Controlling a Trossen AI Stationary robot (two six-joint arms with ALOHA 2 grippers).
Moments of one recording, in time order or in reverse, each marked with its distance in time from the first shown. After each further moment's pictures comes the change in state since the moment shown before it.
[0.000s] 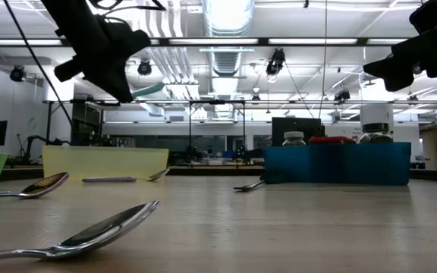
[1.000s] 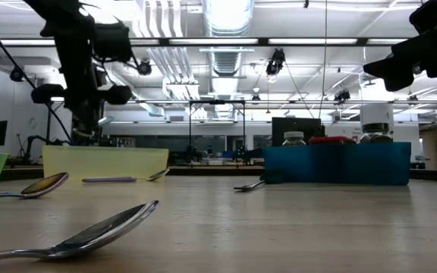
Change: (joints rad) left arm 0.573 -0.067 -0.127 -0.055 0.069 -0.014; right arm 0.000 0.000 0.000 0.000 0.000 0.001
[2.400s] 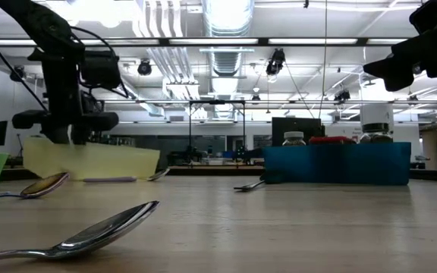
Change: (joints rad) left arm 0.088 0.000 -0.197 0.130 0.170 0.041; right arm 0.000 0.000 0.000 0.000 0.000 -0.002
